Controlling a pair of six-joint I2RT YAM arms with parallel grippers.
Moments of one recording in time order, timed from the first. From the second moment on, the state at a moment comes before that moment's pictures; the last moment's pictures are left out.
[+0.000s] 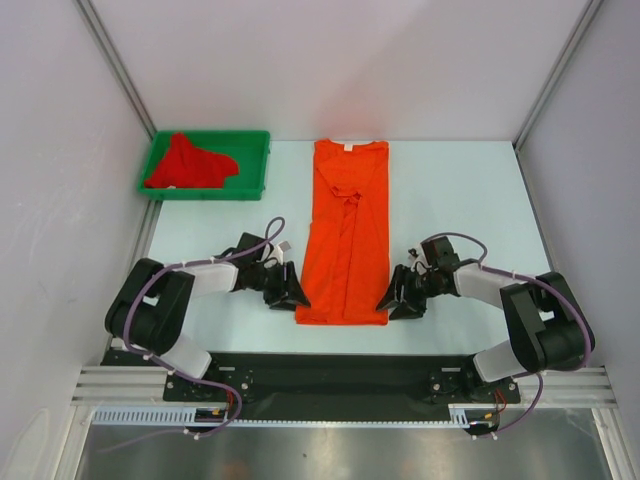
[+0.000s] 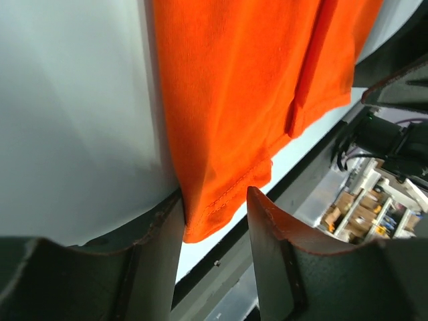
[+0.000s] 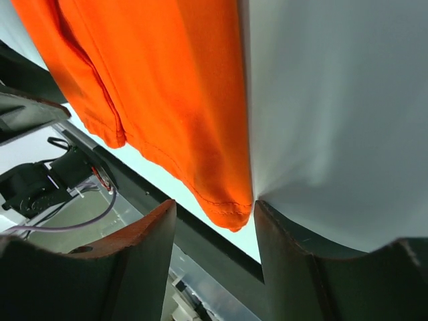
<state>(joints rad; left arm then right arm) -0.38 1.57 0.61 -0.16 0.69 -0.55 0.31 1.46 0.57 -0.29 -0.67 0.64</state>
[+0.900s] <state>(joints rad) -0.63 1.58 0.49 0.02 0.73 -0.76 0.32 1.27 0.40 -0.33 -0.60 0.68</state>
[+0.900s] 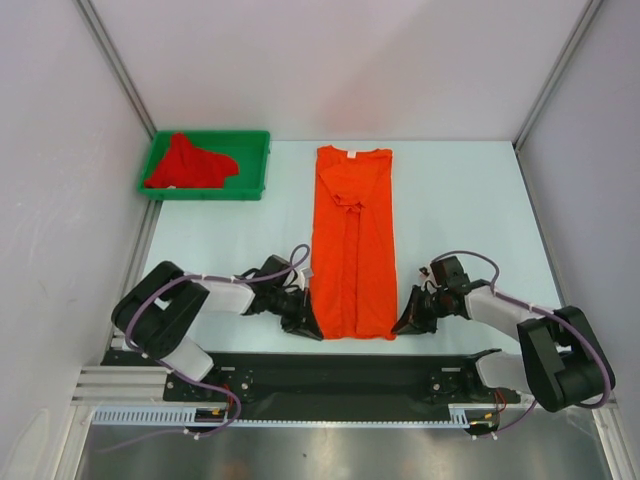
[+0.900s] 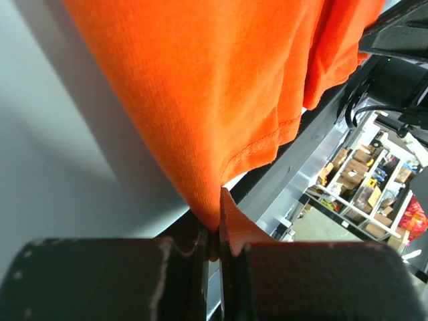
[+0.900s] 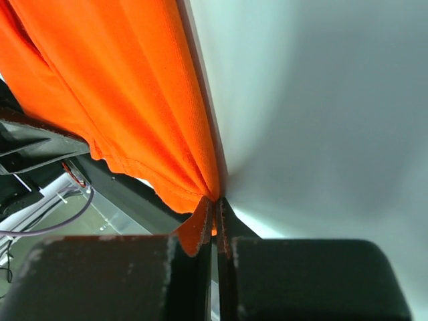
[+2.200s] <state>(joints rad) -0.35 2.09 1.45 -0.14 0.62 -0.79 0.08 2.12 1.60 -0.56 -0.66 0.59</state>
